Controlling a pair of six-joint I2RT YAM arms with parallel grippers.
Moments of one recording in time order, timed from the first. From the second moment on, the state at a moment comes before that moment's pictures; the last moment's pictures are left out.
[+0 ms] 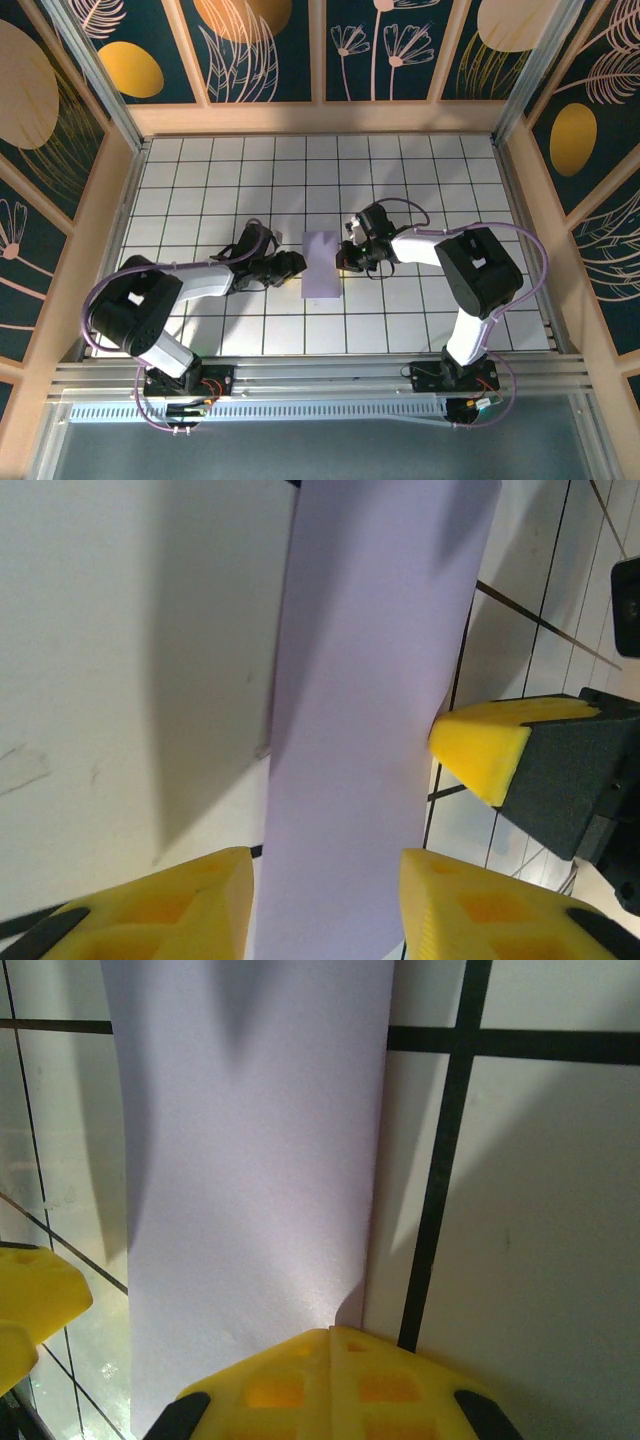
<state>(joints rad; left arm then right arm) -0.57 1.58 0.61 0.15 0.43 -1.02 0.56 1.79 0.88 -0.15 -0.49 0.57</state>
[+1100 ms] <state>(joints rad) -0.57 1.71 0.70 0.12 0.46 -0.94 0.56 1.79 0.87 -0.15 -0.49 0.56</state>
